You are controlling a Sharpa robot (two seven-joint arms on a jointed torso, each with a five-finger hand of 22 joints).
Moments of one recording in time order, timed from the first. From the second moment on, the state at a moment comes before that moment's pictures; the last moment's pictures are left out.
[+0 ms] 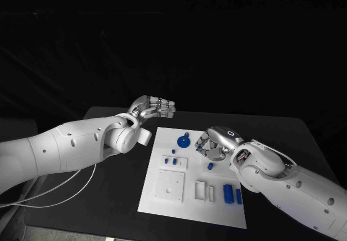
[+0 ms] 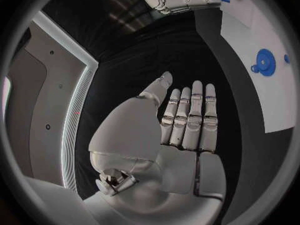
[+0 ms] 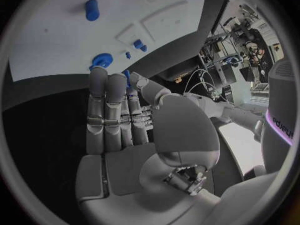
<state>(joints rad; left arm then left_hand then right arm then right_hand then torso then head) 1.28 -0.77 -0.12 1.33 -0.16 -0.30 0.40 1.37 -0.01 0.16 -0.18 0.15 1.04 0.14 0.07 0.06 1.06 0.15 0.06 0.06 1.17 0.12 0.06 0.08 0.02 0.98 0.10 0.08 0.18 0.85 -0.61 0.32 1.47 -1.85 -0.27 -0.09 1.23 -0.11 0.64 -0.27 0.14 1.29 0.07 0.06 0.07 1.35 0.02 0.06 0.06 1.45 -0.06 0.77 0.56 0.10 1.36 -0.09 0.58 0.82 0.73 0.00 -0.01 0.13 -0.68</state>
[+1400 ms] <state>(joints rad) 1.28 -0.70 -0.12 1.30 -0.15 -0.33 0.41 1.37 -0.01 0.15 -0.17 0.16 1.04 0.14 0.07 0.06 1.05 0.15 0.06 0.06 1.16 0.12 0.06 0.08 0.02 0.98 0.10 0.09 0.17 0.77 -0.47 0.20 1.39 -2.01 -0.23 -0.09 1.23 -0.10 0.63 -0.28 0.14 1.29 0.08 0.06 0.07 1.35 0.03 0.06 0.06 1.45 -0.06 0.77 0.56 0.11 1.38 -0.09 0.55 0.86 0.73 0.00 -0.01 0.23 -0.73</state>
